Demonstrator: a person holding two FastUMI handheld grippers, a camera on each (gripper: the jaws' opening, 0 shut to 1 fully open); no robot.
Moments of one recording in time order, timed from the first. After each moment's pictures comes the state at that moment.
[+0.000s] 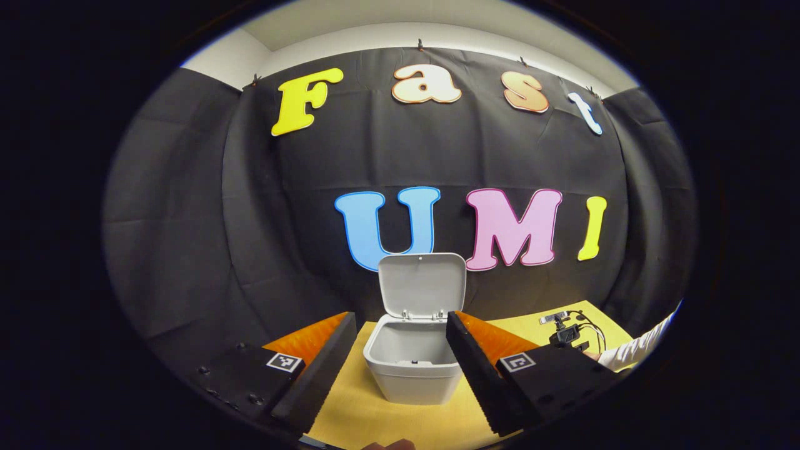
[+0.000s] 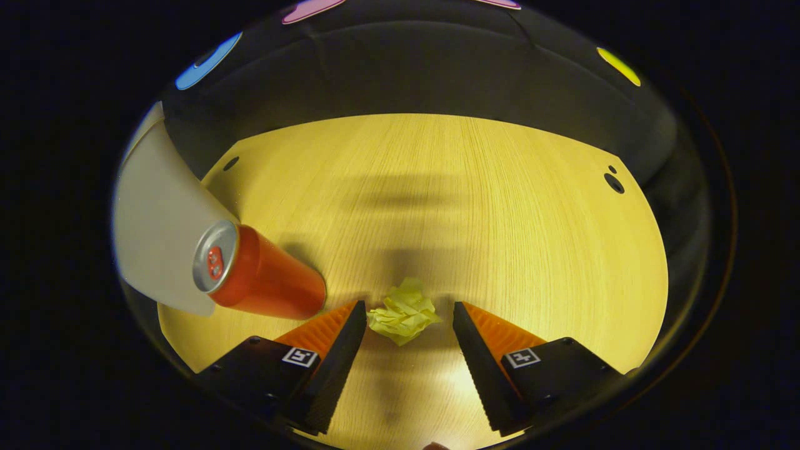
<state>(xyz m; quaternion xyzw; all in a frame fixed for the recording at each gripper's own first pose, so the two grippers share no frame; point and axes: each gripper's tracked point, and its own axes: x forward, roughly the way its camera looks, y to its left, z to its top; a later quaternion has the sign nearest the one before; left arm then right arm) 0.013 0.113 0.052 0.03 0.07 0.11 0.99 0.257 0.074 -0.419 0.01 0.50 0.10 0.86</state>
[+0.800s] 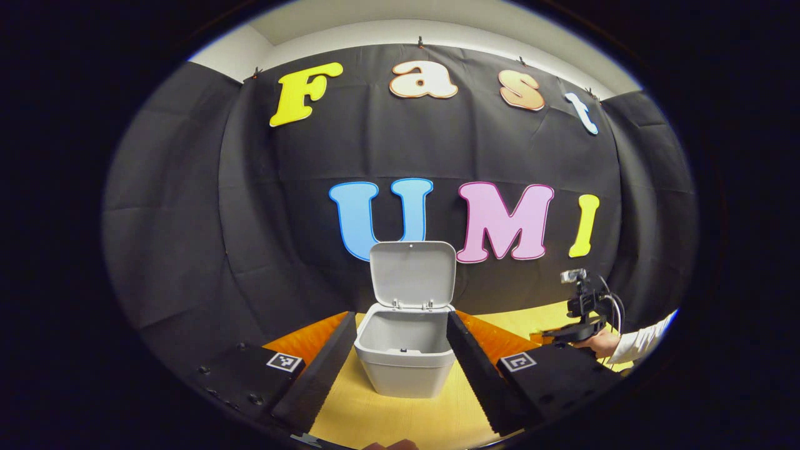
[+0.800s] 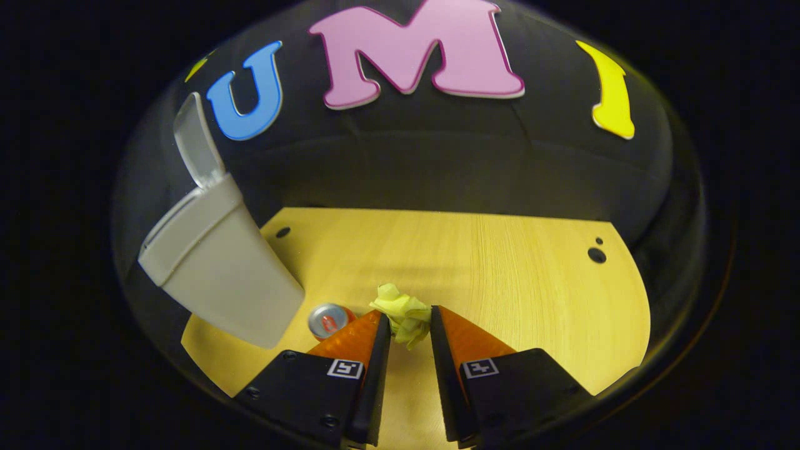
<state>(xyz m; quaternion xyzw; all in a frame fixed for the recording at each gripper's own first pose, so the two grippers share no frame) 0.006 0.092 0.035 0.01 0.08 0.08 0.99 0.280 0.090 -0.227 0.05 0.29 0.17 0.94</state>
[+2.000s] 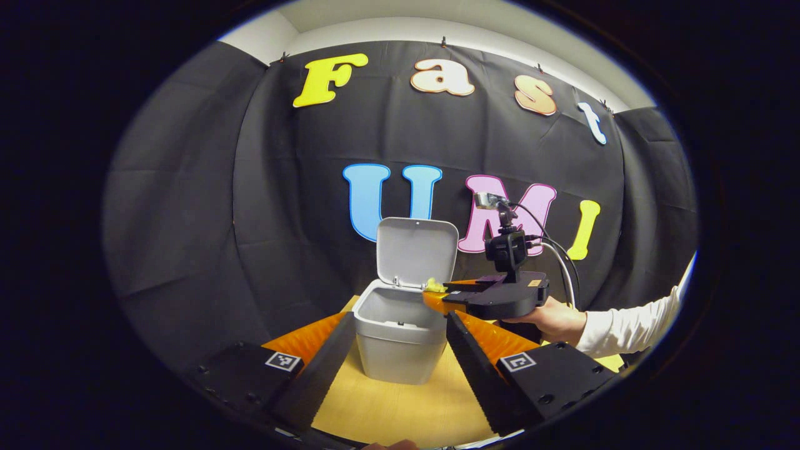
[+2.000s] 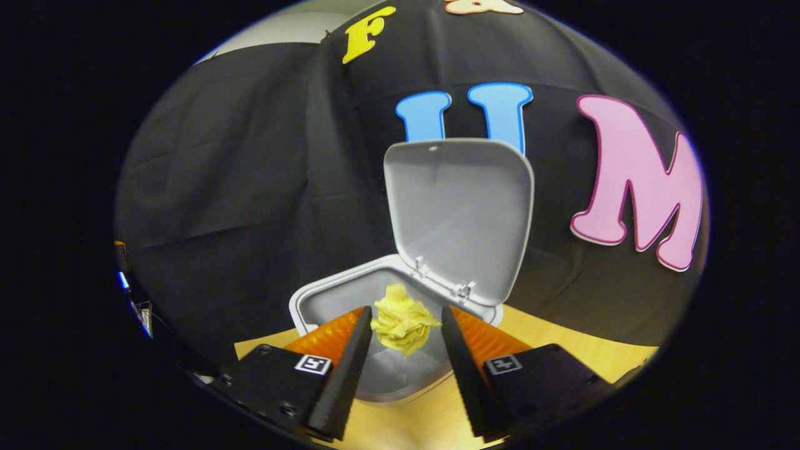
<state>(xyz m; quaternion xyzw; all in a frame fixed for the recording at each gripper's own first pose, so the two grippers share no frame) -0.030 0.090 -0.018 -0.05 0.10 0.10 0.99 0.220 0.364 -0.083 -0.03 0.16 0.43 0.89</state>
